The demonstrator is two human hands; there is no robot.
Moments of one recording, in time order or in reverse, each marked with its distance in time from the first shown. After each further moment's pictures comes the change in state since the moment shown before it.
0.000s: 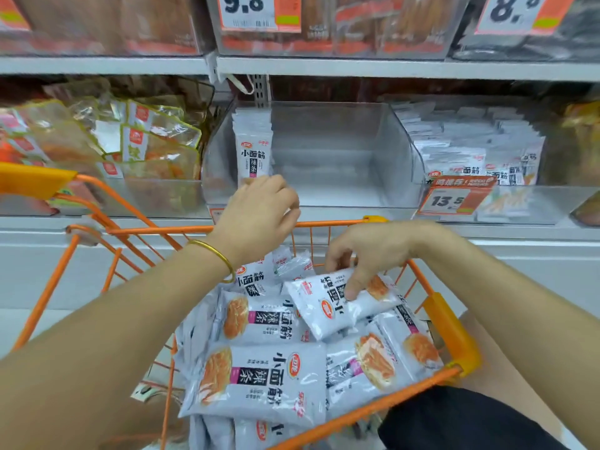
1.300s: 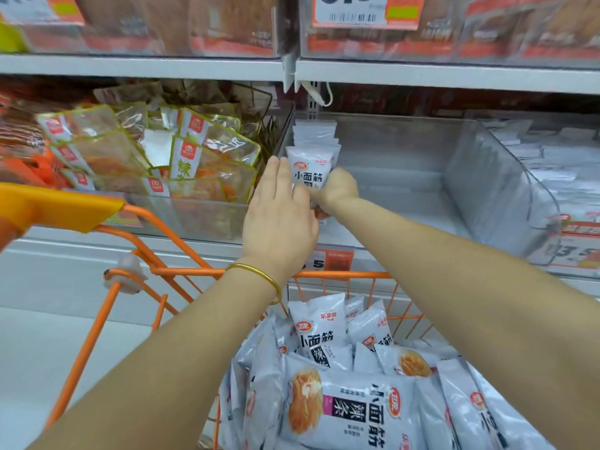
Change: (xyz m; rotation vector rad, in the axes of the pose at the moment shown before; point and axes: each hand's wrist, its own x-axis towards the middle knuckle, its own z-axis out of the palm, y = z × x) left_hand 0.018 -0.082 0.033 0.141 0.227 -0.325; right_hand 0.234 -0.019 -0.066 0.672 0.885 0.411
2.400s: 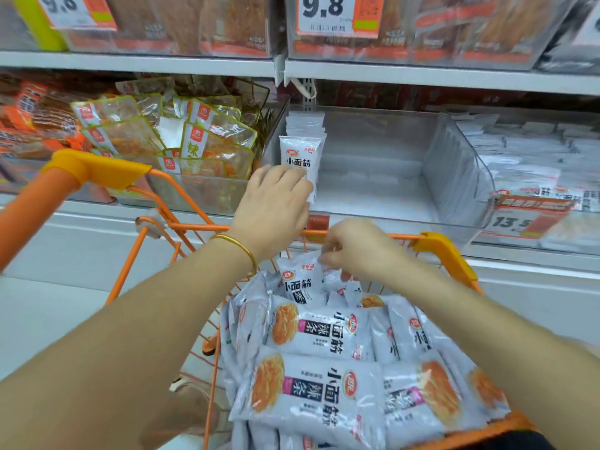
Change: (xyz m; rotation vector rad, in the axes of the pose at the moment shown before) left_hand -0.033 0.015 -0.045 0.072 -0.027 0.276; right_hand -0.175 0.028 -0.079 -0.641 -0.393 -0.322
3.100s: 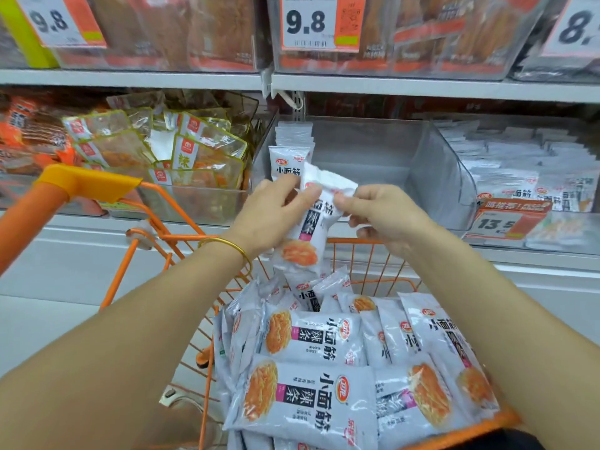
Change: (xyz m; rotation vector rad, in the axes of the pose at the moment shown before) left_hand 0.012 0.007 -0.012 -0.779 -0.123 -0.319; right_hand 0.001 0.024 -0.033 0.988 0.276 0.112
